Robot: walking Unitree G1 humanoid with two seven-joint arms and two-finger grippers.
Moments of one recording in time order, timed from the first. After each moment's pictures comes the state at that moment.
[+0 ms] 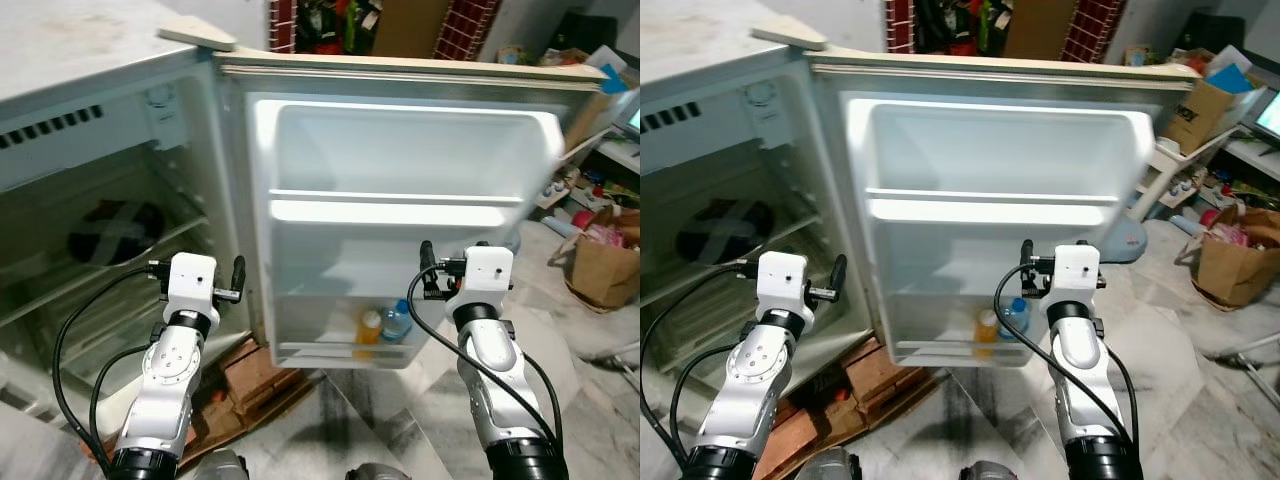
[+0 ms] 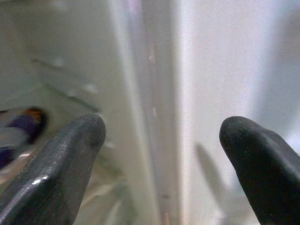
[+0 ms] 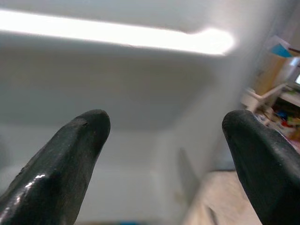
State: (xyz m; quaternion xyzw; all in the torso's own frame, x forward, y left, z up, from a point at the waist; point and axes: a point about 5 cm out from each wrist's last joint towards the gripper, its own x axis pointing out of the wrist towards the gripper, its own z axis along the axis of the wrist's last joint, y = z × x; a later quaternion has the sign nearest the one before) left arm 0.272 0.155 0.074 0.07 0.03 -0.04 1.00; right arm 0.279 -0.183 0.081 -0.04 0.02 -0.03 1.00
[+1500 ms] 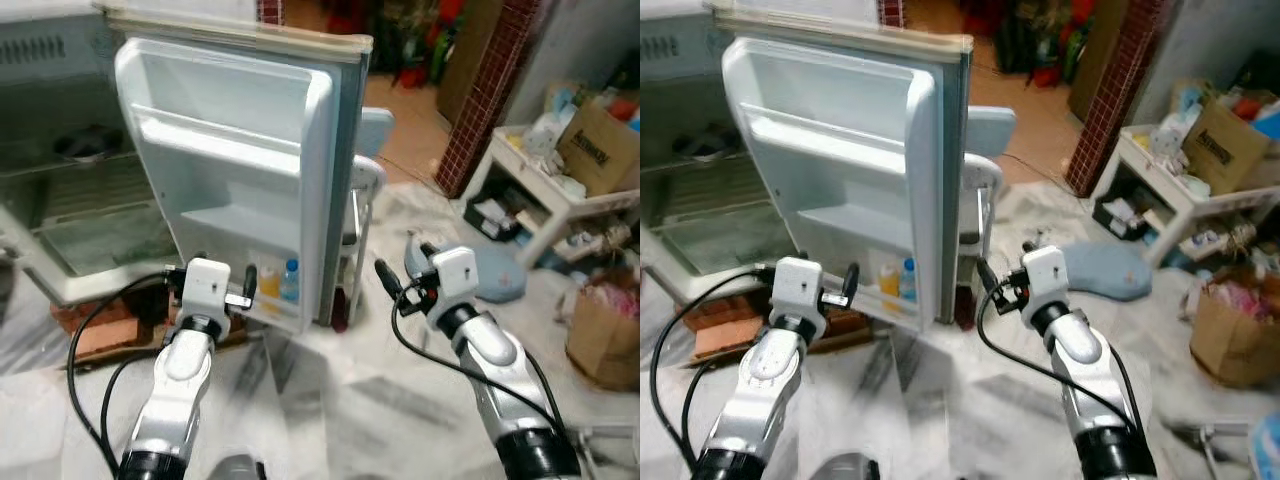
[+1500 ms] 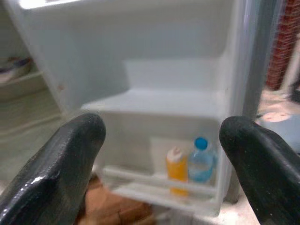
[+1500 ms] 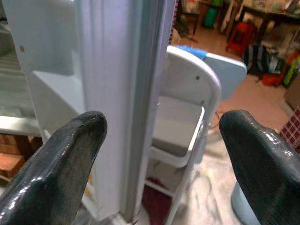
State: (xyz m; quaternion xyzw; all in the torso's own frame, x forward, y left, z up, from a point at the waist) left arm 0.271 0.158 0.070 0.10 0.04 -0.05 0.99; right arm 0.288 -0.163 0.085 -0.04 0.02 0.18 0.98
